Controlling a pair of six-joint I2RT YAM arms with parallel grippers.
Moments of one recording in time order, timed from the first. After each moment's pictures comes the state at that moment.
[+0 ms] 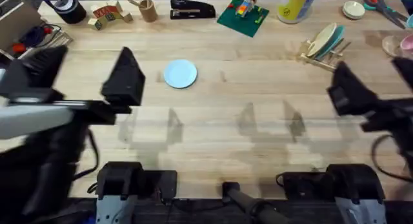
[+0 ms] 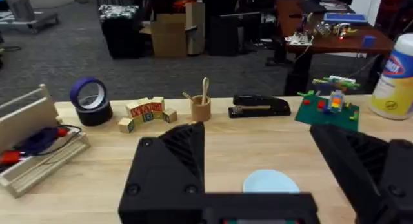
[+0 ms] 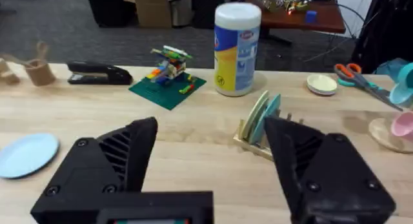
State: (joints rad) left arm 0.00 0.06 0.57 -0.51 0.01 0.00; right arm -0.01 0.00 0.48 -0.56 -0.05 -0.01
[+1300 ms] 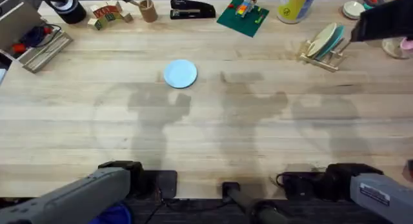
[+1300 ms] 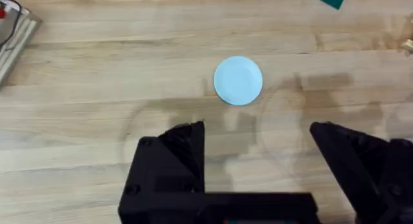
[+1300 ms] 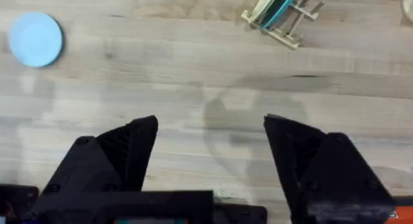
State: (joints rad) left arm 0.00 1.29 1.94 -1.57 0.11 -0.02; right arm -0.01 1.15 1.64 -1.49 -0.06 -0.02
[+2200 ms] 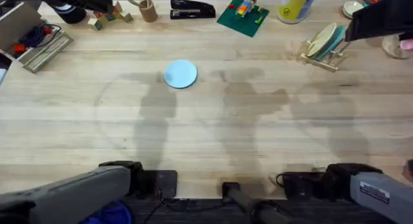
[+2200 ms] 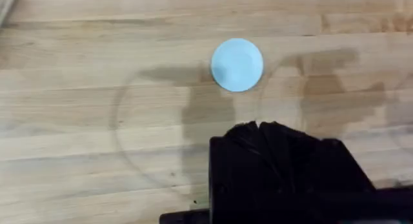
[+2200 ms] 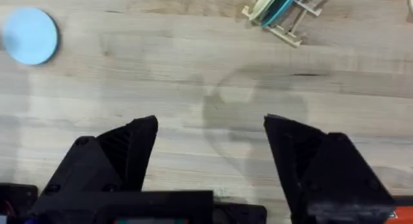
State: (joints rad) left arm 0.00 1.36 1.95 -1.61 0.13 -0.02; right arm -0.01 1.19 1.65 -1.49 -0.06 -0.02
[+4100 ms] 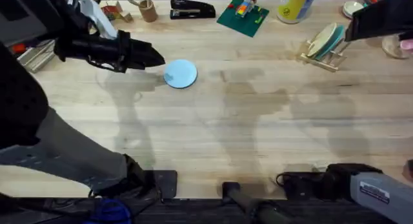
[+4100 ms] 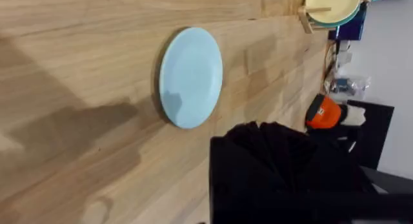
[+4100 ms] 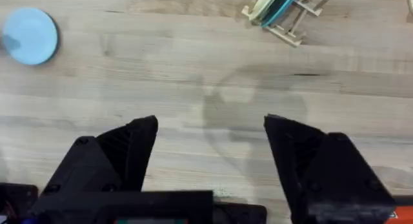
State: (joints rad) left arm 0.36 1.81 1.23 -1.12 1.00 0.35; right arm -0.01 1.19 1.65 -1.49 -0.06 -0.02
